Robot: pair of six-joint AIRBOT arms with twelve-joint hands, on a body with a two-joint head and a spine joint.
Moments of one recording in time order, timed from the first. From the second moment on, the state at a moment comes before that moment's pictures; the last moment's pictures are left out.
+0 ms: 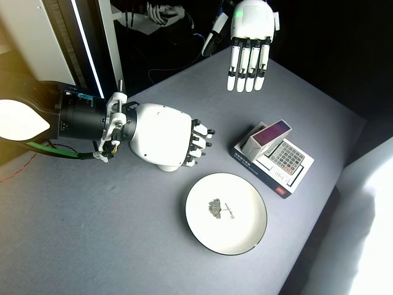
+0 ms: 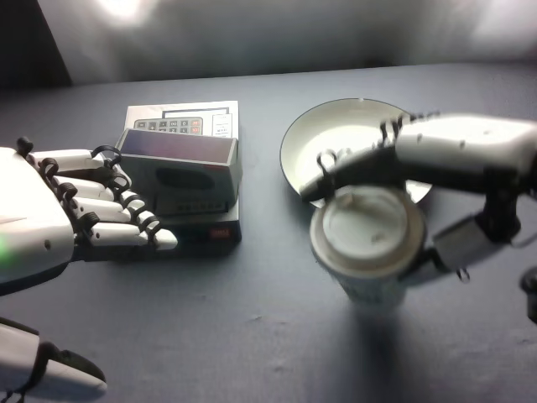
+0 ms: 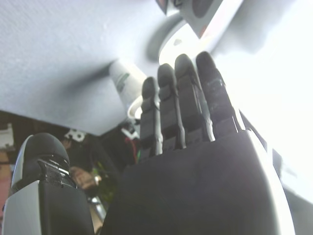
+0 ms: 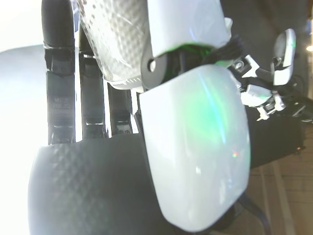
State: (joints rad) left arm 0.31 -0.40 0.64 1.00 -0.37 0.24; right arm -0.24 -0.93 0.92 -0.26 0.34 -0.33
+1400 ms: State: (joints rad) left arm 0.31 -0.40 0.64 1.01 -0.37 0.24; right arm -0.34 -1.23 1.34 0.31 0.69 -0.63
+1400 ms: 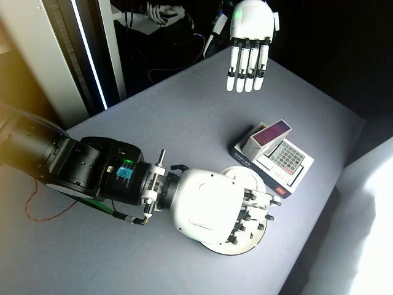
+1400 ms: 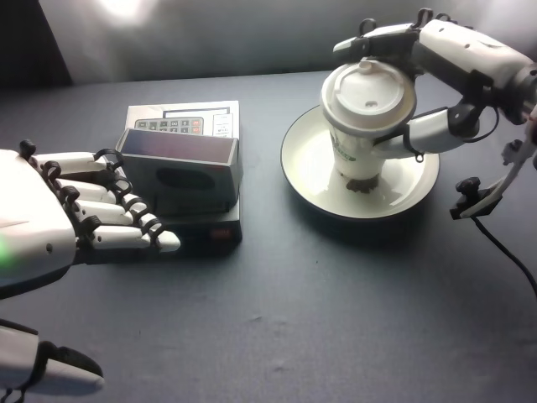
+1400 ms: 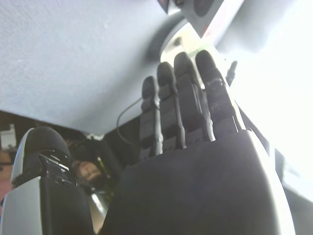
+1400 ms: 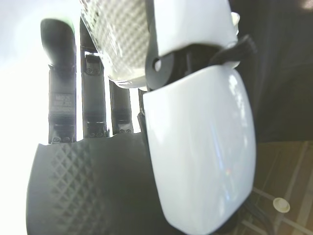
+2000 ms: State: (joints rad) left arm 0.31 -0.40 0.64 1.01 -0.37 0.24; right arm -0.38 -1.25 1.37 0.34 0.73 -0.63
